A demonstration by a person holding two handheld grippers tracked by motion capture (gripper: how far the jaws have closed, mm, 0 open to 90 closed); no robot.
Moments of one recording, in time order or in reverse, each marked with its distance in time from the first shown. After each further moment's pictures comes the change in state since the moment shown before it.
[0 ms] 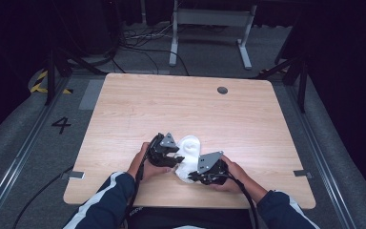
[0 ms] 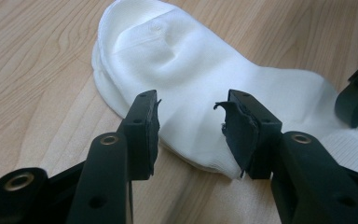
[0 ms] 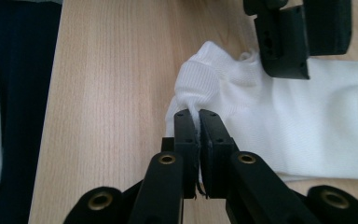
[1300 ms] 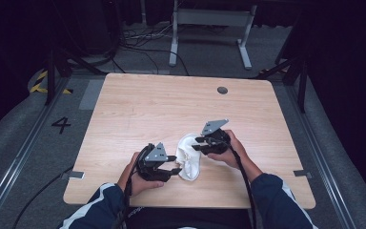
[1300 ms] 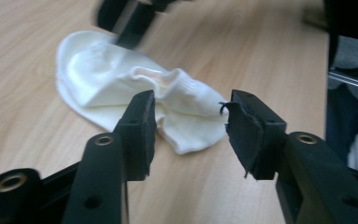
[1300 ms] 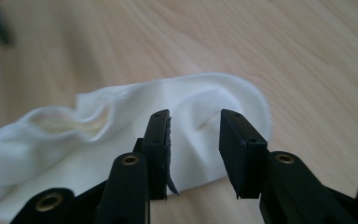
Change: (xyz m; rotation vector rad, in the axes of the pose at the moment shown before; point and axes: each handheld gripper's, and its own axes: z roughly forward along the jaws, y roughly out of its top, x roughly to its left) left arm -0.037 -0.010 -0.054 -0.116 -0.031 0.046; right arm -0.077 0.003 -0.008 -0.044 -0.177 0.266
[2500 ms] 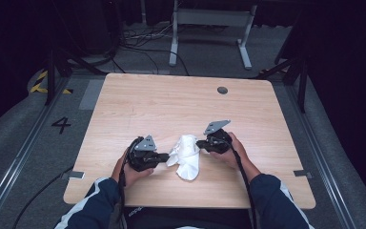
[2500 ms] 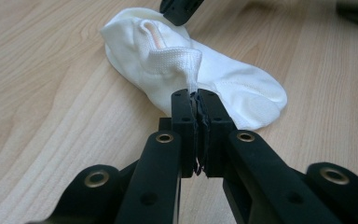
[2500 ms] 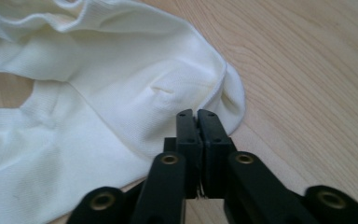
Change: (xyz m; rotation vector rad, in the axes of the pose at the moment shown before) left arm 0.037 -0.022 -0.004 -0.012 -0.009 -0.102; right arm -0.019 -0.014 0.015 0.029 -0.034 0.083
